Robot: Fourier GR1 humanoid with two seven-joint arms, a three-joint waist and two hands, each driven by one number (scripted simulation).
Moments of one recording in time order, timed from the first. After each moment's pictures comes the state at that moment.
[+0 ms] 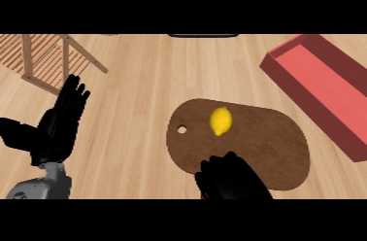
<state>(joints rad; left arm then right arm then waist) -0.11 0.10 0.07 -1.67 0.10 0.10 0.23 -0.16 -0.28 0.78 -1.97 1.03 0.25 0.39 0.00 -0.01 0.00</state>
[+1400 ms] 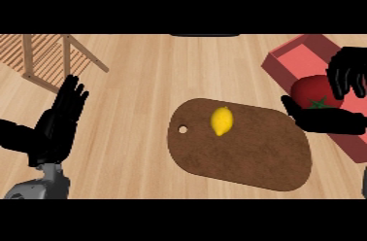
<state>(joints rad) -0.10 0.10 0.08 -1.69 0.10 0.09 0.24 -0.46 -0.26 -0.09 -2.01 0.80 0.37 0.44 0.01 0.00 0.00</state>
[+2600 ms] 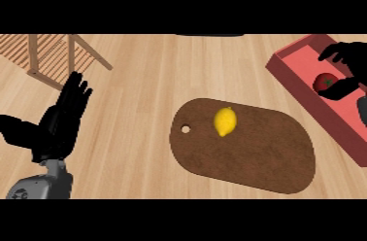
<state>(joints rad) -0.13 0.10 0.08 -1.67 0.10 0.08 0.24 -0.66 -0.53 -0.14 -0.93 1.04 0.15 -0.03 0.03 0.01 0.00</state>
